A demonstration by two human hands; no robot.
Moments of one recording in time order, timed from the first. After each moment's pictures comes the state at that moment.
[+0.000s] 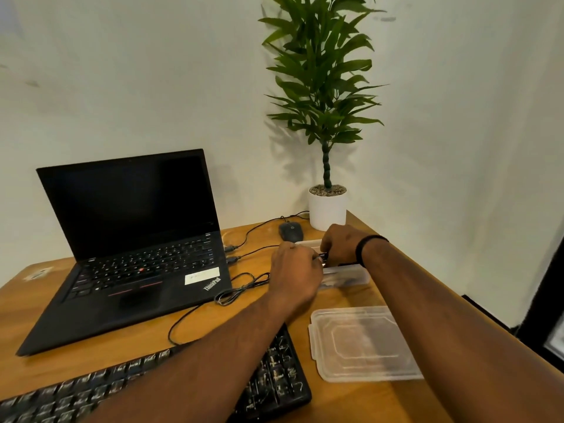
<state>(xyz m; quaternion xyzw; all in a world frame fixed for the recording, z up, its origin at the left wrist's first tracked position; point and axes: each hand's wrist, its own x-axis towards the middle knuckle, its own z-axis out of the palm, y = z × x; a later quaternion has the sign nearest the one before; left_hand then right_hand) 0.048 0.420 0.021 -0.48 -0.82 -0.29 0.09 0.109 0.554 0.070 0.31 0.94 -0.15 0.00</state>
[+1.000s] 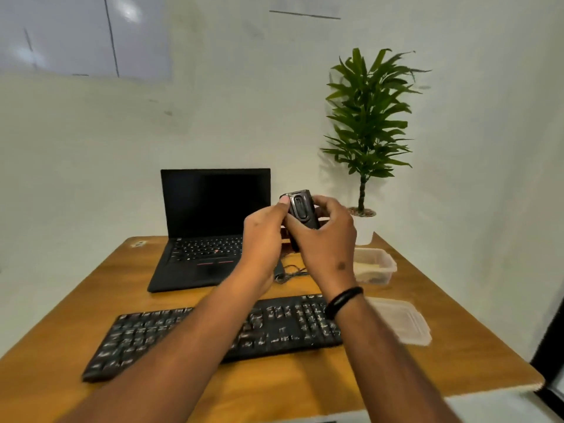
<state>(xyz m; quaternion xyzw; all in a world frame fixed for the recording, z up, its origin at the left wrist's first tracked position) 0.120 0.196 0.173 -0.26 -0.55 -0.78 -0.12 0.167 0.273 0.164 0.20 0.73 -0.40 -0.52</state>
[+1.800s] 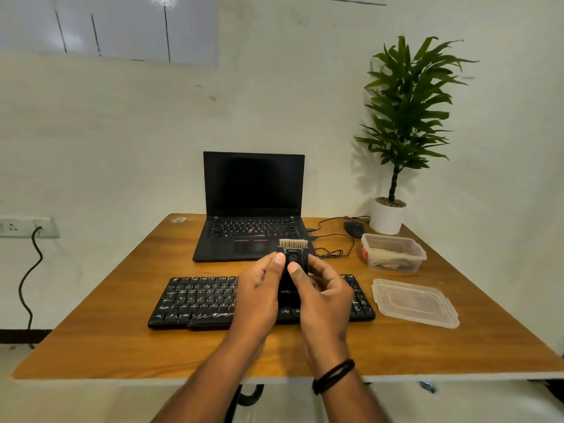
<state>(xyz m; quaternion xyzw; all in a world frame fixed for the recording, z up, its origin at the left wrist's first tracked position) 0.147 0.091 0.083 -0.27 -0.60 -0.75 -0.07 0.197 0.160 0.083 0.19 0.59 -0.65 -0.44</state>
